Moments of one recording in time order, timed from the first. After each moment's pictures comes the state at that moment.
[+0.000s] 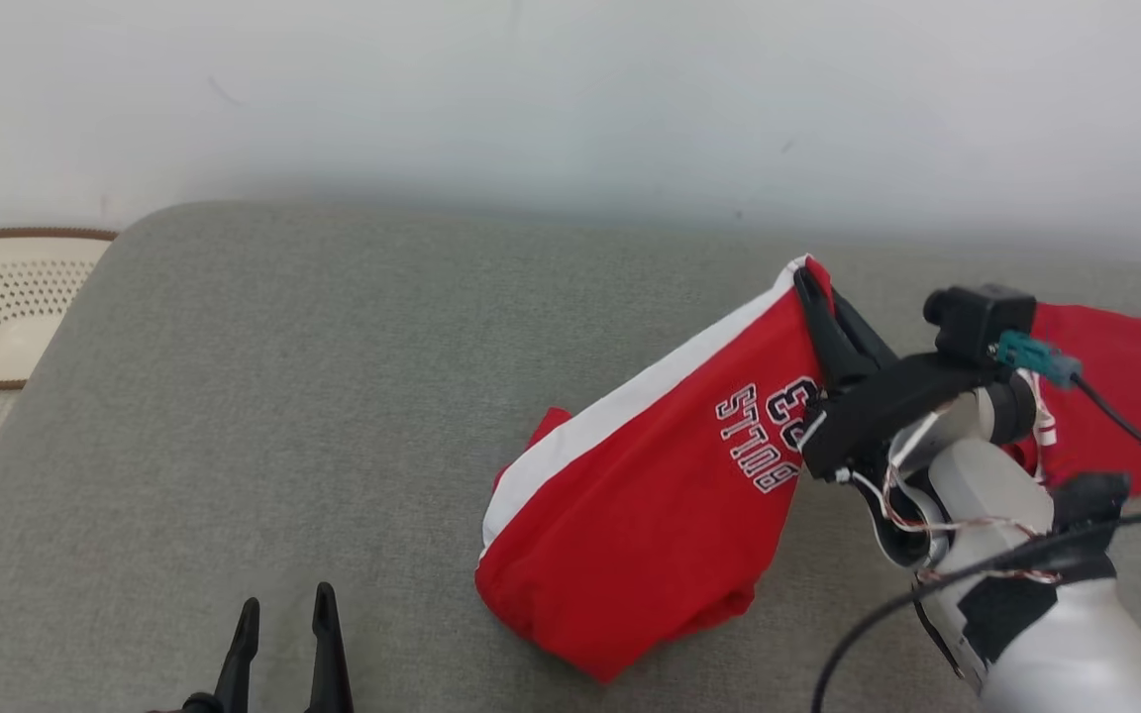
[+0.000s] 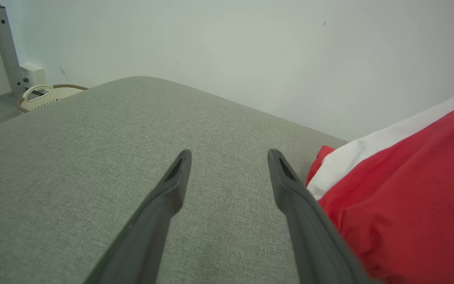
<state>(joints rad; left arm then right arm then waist) -0.02 0.05 -0.14 0.03 -0.34 0.16 -0.26 -0.73 -0.25 0.58 0.64 0.66 0.13 -0.18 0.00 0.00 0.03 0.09</state>
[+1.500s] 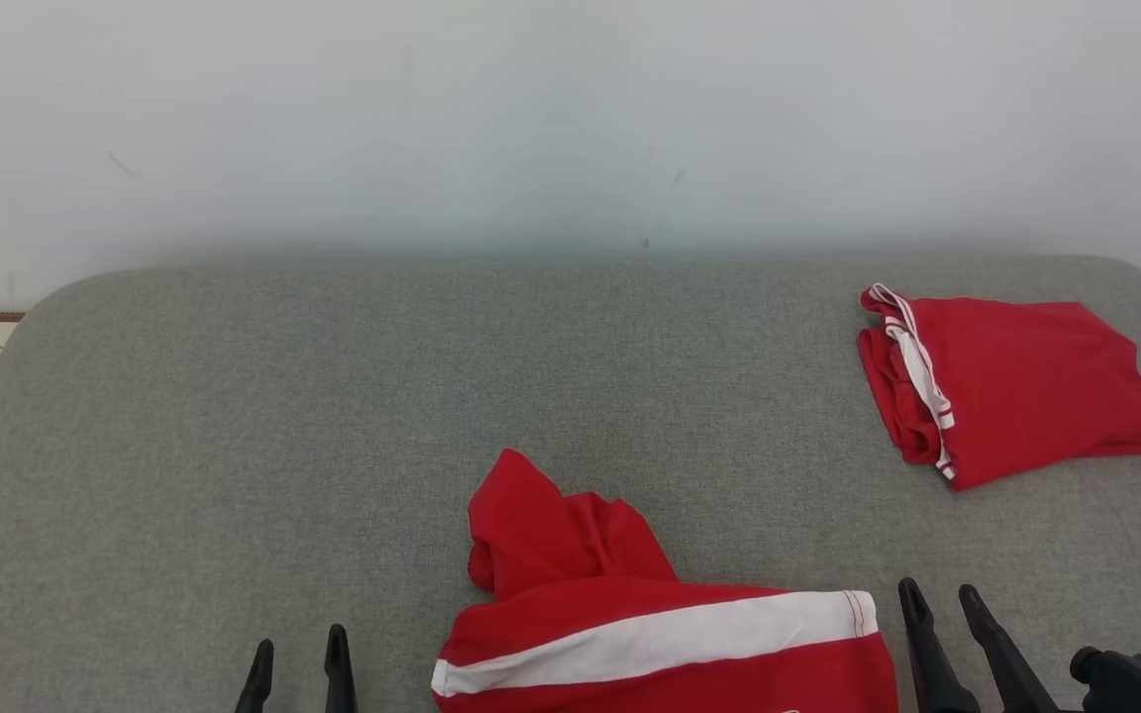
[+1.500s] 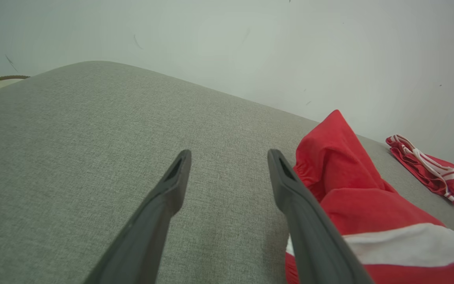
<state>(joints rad) 0.02 0.05 -0.16 0.07 -0.35 0.15 -0.26 0.09 -0.22 0.24 0.02 0.56 0.13 -0.12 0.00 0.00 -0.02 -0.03</state>
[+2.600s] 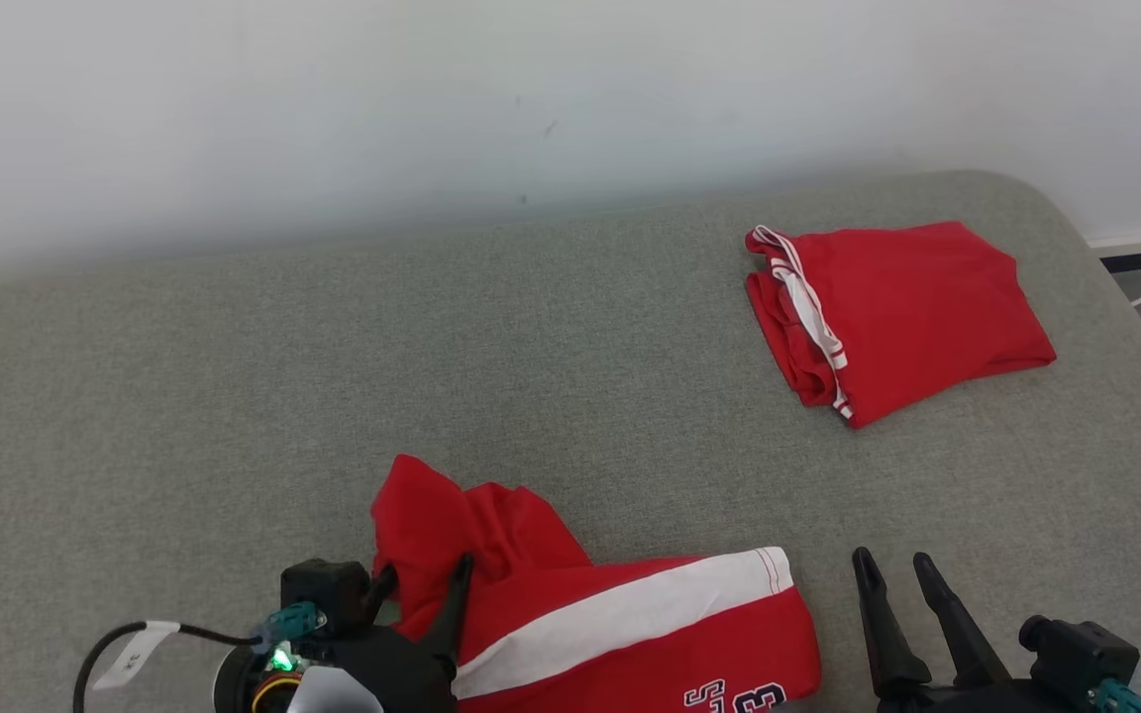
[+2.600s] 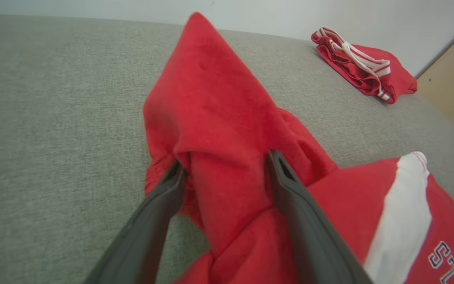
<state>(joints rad) -0.31 0.06 -0.32 0.33 -0.34 0.04 0.04 0.01 -0.18 0.28 0.09 0.52 0.13 -0.15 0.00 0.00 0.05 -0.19</state>
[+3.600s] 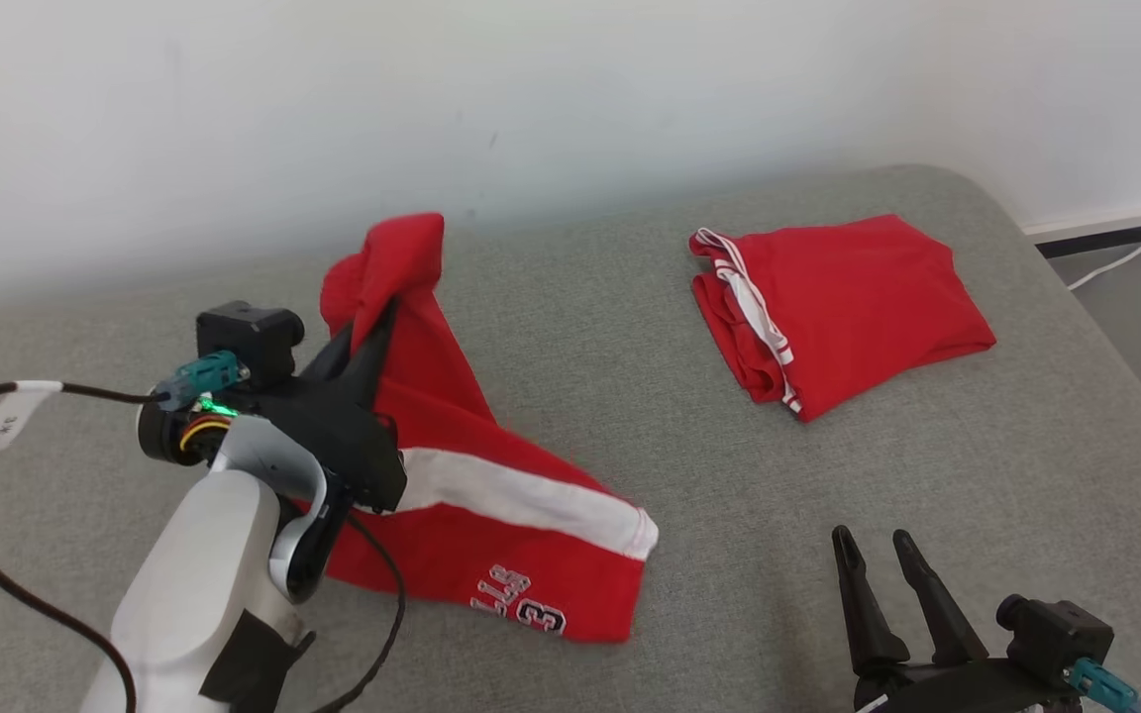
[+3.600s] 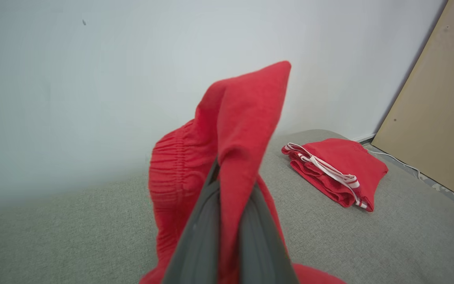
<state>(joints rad) -0.72 0.12 -0.31 0.44 -0.37 -0.06 0.04 -0.06 -0.17 0.32 0.15 0.53 0.13 -0.20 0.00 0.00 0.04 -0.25</state>
